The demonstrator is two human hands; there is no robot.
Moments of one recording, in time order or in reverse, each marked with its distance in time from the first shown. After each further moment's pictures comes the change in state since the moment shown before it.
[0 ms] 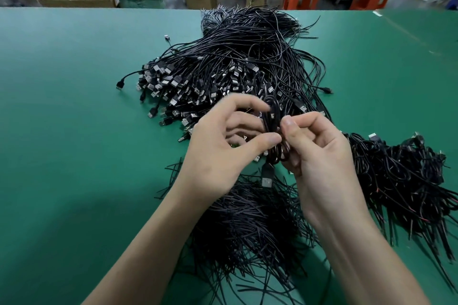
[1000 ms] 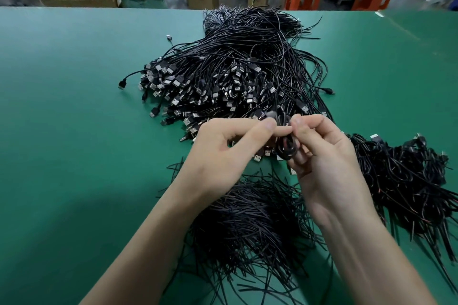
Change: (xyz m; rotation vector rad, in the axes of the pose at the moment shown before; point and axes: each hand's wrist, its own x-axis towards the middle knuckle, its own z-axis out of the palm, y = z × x) left_hand -0.002 0.003 -0.006 0.122 -0.102 -0.012; right_hand 0.006 -0.001 -0.005 0.138 0.016 0.155
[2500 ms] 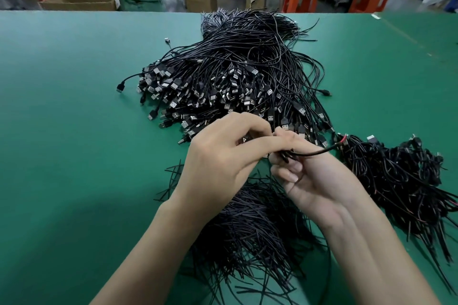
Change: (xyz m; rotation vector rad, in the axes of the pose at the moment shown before) left_hand 0.000 -0.021 0.002 0.588 0.147 0.652; right_hand 0.009 0.002 -0.003 0.175 -0.098 0.343
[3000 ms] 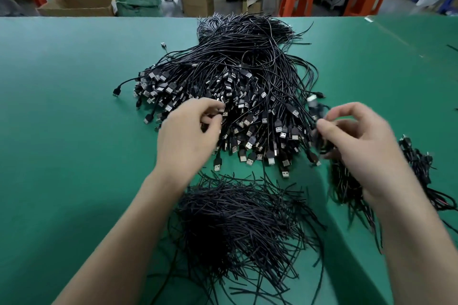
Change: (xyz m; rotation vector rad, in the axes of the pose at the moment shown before) left_hand 0.014 -0.041 -0.007 0.193 -0.099 -0.686; right_hand -0.002 -0.054 -0.053 -0.878 0.310 -0.478
